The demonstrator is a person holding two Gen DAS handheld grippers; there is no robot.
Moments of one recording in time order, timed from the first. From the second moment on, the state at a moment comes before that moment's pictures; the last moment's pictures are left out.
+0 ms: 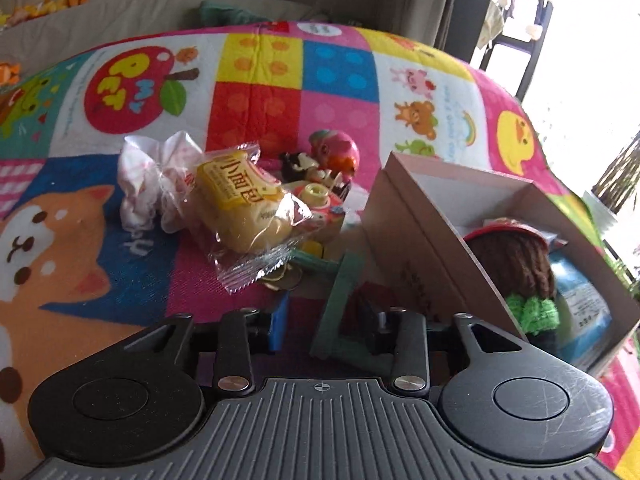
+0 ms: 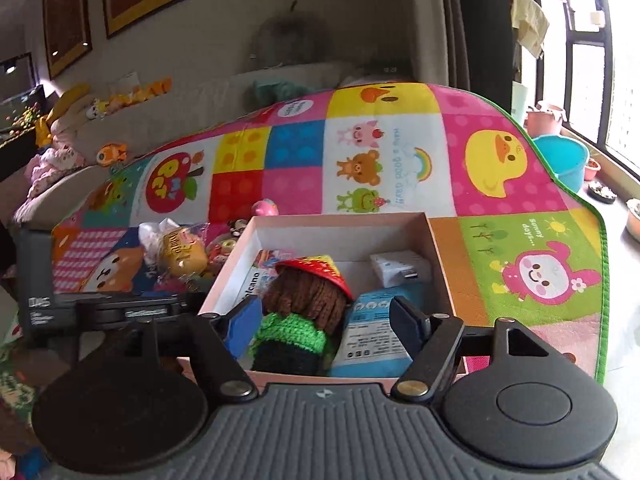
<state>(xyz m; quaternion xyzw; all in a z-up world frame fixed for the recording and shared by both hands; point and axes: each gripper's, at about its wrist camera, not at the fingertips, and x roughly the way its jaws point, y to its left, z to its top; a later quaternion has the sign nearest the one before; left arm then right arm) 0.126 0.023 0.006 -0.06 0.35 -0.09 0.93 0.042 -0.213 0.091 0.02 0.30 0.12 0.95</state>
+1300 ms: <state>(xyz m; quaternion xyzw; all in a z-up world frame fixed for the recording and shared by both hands) 0.006 0.172 -0.001 -0.18 0.31 -0.11 0.93 0.295 -0.002 0.028 -0.11 0.50 0.12 0.85</state>
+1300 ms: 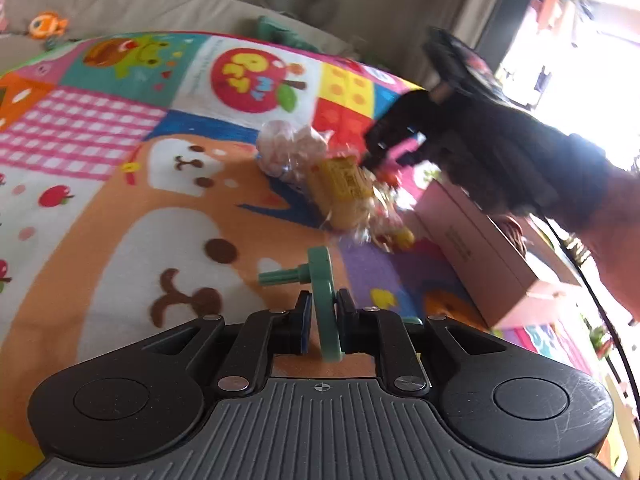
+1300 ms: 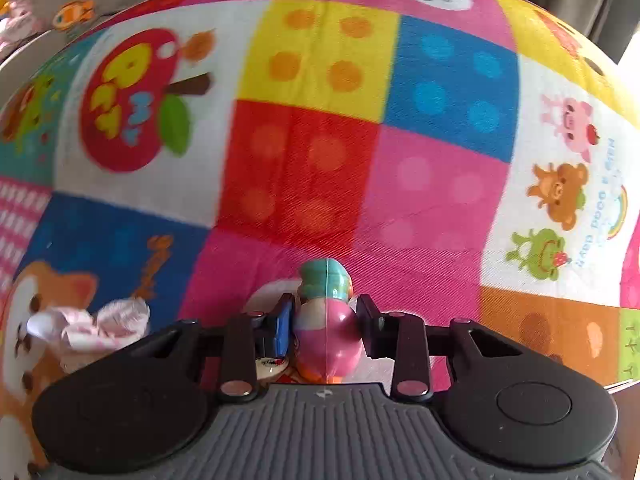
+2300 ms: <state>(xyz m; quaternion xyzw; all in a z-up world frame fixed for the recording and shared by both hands) 0.012 0.134 -0.010 -0.16 0.33 -0.19 0.91 0.195 0.024 0.061 -0.05 0.40 0.27 0.87</state>
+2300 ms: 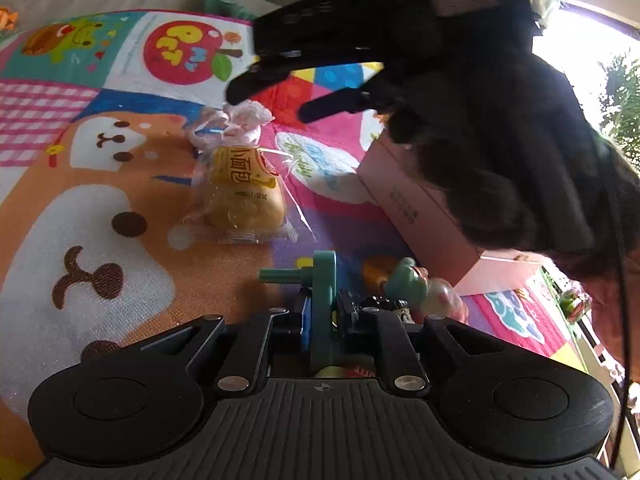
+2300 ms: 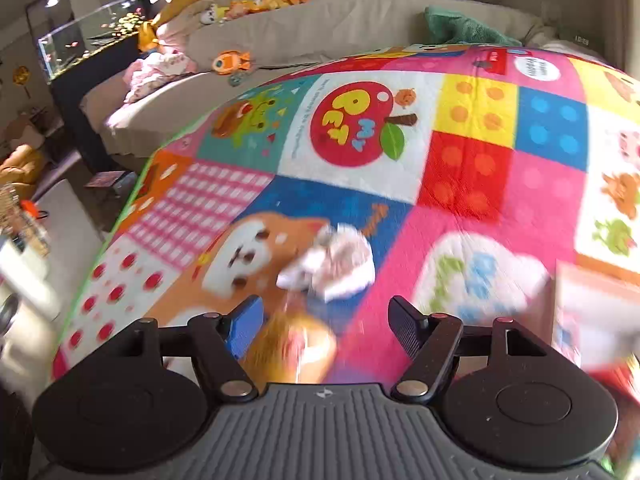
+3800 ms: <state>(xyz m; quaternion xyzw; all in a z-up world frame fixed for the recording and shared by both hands) -0.024 0.086 0.049 -0.03 0.31 -0.20 0.93 -0.020 -0.194 0.016 -0.02 0.35 0.20 0.92</state>
